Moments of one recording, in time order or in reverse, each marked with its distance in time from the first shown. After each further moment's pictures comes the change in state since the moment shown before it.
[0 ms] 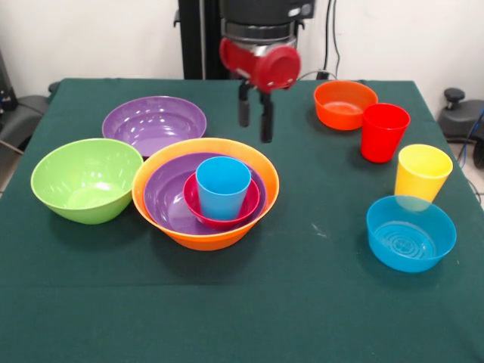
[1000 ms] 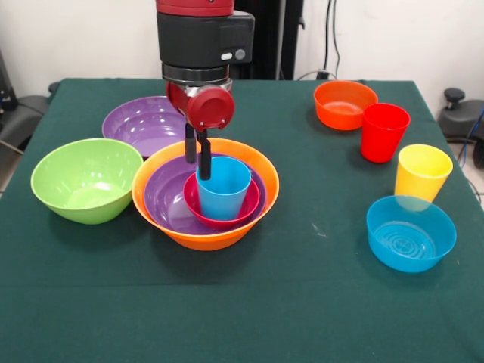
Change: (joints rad) arm -0.151 0.118 0.042 -0.044 -0.053 -0.134 0.000
